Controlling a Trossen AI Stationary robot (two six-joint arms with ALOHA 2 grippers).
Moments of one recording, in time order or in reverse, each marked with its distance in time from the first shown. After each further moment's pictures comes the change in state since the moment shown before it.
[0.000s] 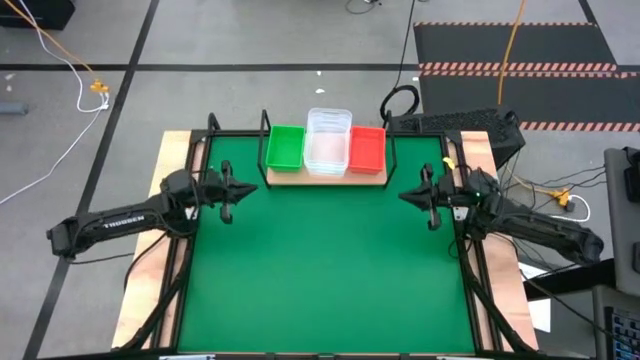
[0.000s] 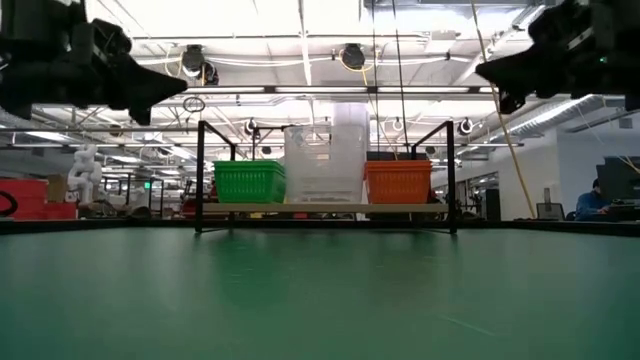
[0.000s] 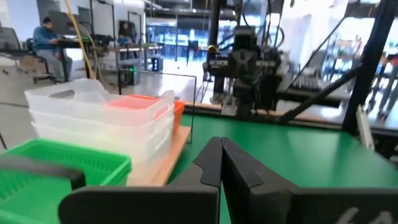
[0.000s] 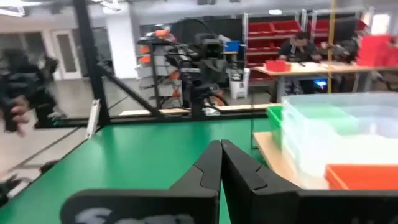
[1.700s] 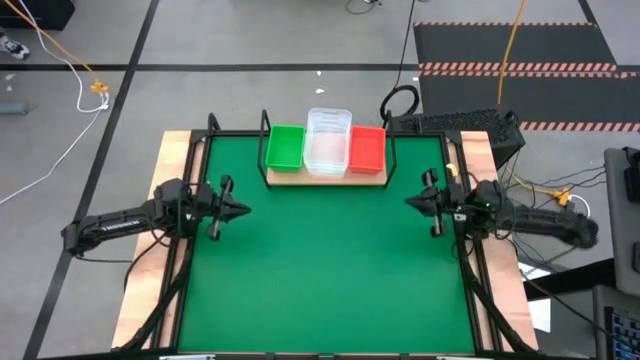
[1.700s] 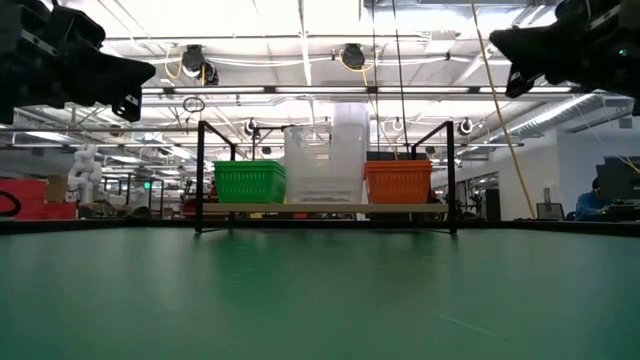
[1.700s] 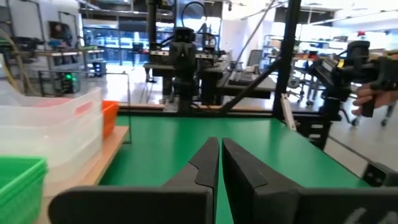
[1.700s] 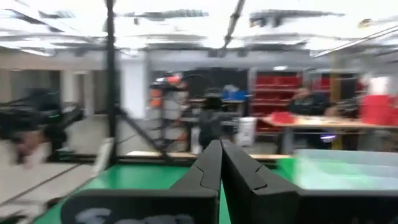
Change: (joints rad) left arm -0.134 -0.306 -0.068 -0.215 0.107 -0.006; right arm 0.178 -0.135 -0.088 0.180 0.160 -0.045
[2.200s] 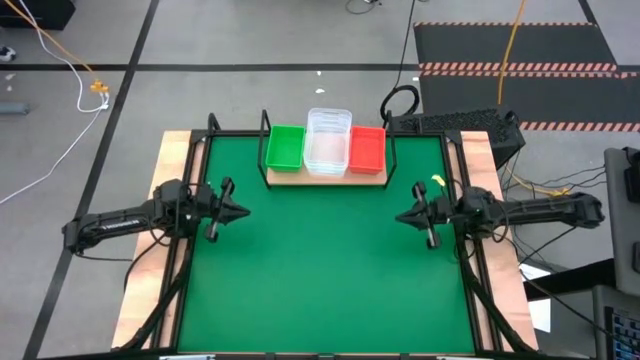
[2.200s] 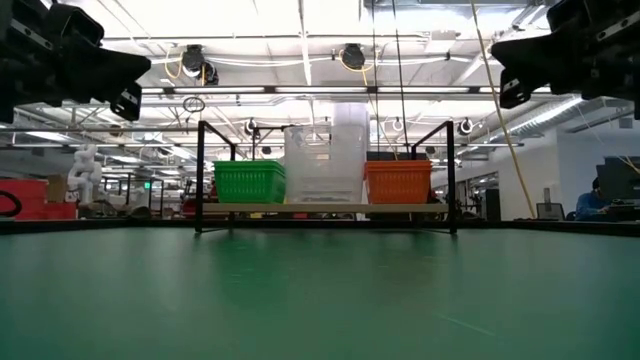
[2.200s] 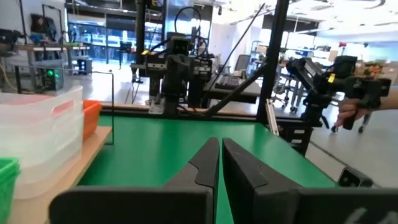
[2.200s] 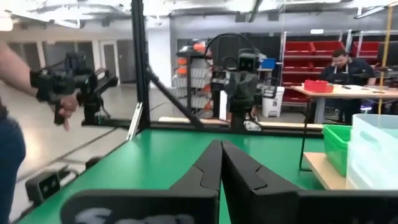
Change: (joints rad) left arm -0.038 -0.005 0.000 0.012 0.012 -0.061; right arm 0.230 0.257 0.000 0.112 0.100 -0.008
